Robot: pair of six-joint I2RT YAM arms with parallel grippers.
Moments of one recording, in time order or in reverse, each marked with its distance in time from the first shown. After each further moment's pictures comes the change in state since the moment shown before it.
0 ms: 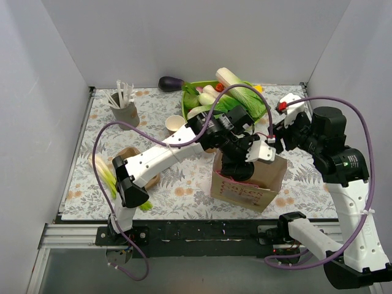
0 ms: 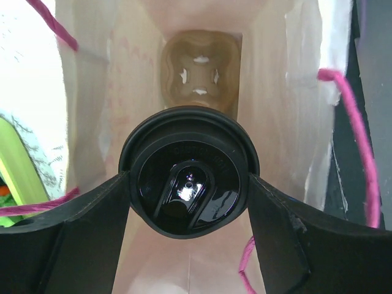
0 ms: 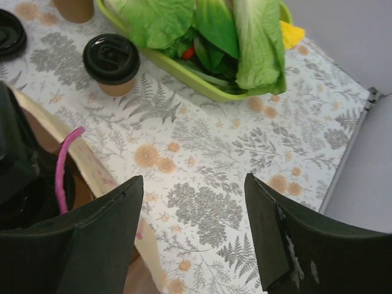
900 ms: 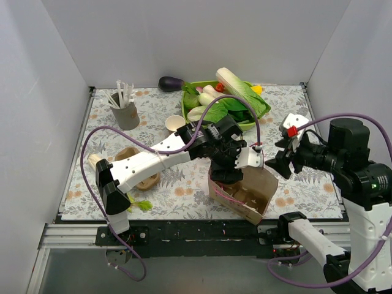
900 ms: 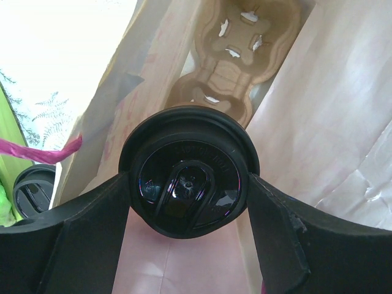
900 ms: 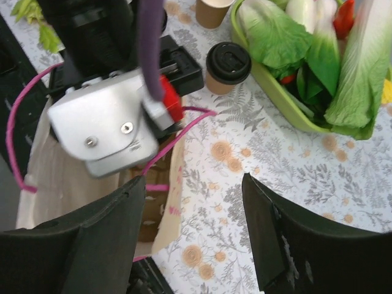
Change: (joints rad) left arm -0.011 -0.194 -0.360 0.143 -0.118 -0.053; right arm -0.008 -0.023 0.200 -0.348 -0.406 -0.169
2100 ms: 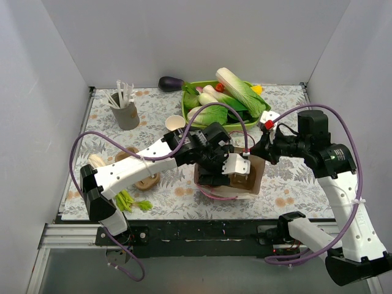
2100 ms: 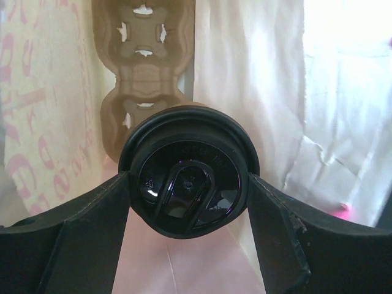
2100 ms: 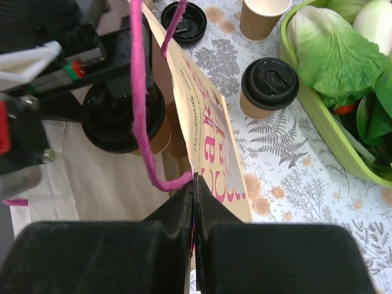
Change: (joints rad) left arm 0.000 -0.146 -0.178 0.012 -0.069 0.013; right arm 0.035 0.051 -0.321 0.275 -0.168 -0.002
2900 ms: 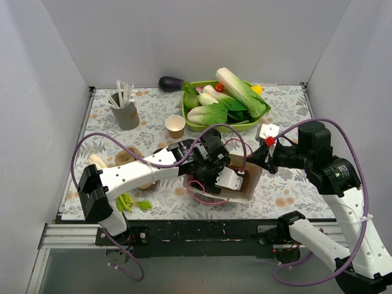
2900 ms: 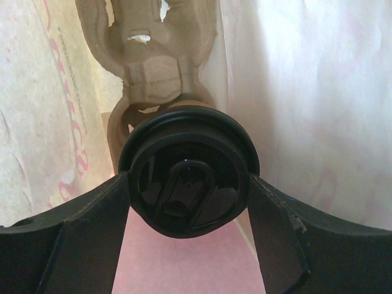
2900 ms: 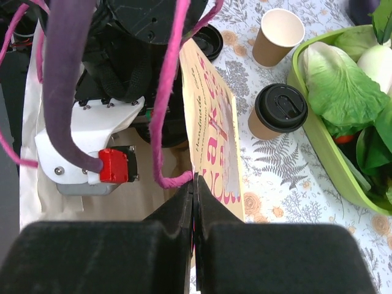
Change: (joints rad) left arm -0.012 -0.029 -0.247 0.134 -0.156 0.219; right arm 0.130 -0.138 -0.070 0.073 0.040 0.026
